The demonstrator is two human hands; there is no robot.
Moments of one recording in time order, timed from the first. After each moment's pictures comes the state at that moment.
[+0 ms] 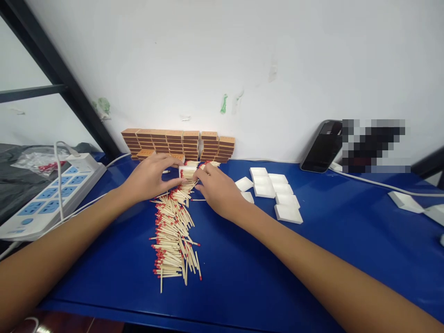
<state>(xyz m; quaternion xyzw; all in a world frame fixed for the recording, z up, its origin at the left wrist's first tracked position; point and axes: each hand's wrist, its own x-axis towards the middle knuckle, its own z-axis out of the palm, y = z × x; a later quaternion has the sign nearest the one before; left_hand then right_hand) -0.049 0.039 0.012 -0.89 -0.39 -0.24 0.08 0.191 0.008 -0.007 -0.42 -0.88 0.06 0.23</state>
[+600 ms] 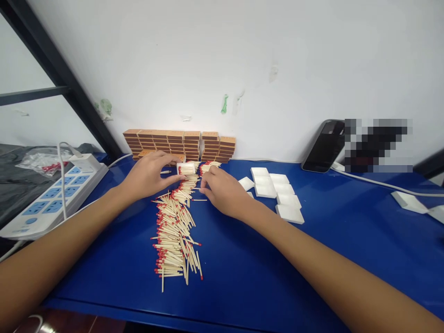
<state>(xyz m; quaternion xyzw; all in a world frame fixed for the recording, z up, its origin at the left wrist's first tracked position) -0.052 0.041 0.016 -0.87 -0.42 -0.24 0.09 0.202 0.013 -0.007 -0.42 -0.88 0.10 0.20</state>
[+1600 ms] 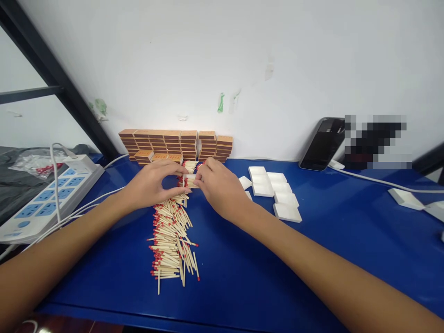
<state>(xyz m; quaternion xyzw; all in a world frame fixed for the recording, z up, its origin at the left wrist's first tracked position) -0.037 0.025 0.014 -0.91 -0.34 -0.25 0.00 0.197 0.001 0.009 -0.44 -0.86 0.02 0.26</state>
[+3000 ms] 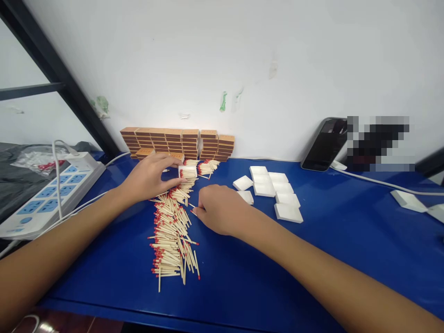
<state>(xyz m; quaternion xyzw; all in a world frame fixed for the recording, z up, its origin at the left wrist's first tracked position) -0.049 0.040 0.009 -0.89 -0.39 -0.23 0.10 0.186 -0.033 0.030 -0.52 -0.84 0.14 0.01</state>
